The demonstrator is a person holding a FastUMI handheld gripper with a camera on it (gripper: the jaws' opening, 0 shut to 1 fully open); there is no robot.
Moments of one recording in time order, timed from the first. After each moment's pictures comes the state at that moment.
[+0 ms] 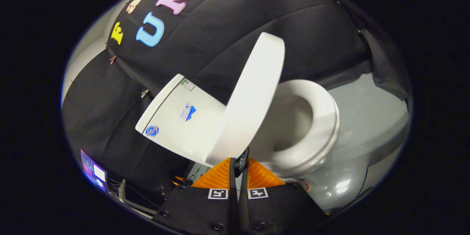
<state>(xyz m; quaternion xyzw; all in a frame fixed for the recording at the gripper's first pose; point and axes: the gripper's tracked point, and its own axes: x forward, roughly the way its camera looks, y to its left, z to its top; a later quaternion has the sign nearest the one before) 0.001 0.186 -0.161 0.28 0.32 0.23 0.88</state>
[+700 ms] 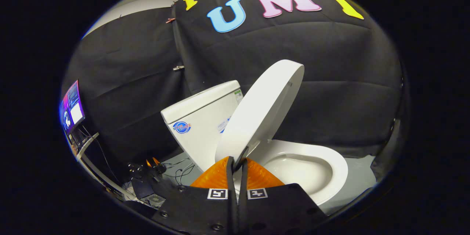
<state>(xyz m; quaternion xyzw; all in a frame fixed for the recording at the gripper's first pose) 0.015 0.307 -0.032 0.09 0.19 0.34 0.92</state>
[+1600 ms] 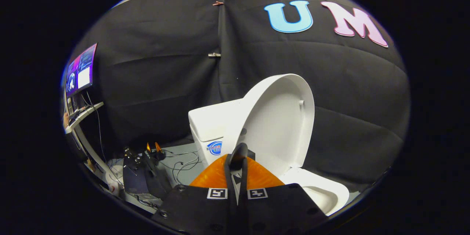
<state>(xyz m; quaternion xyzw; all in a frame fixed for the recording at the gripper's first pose) 0.025 0.473 -0.001 -0.04 0.16 0.42 0.90</state>
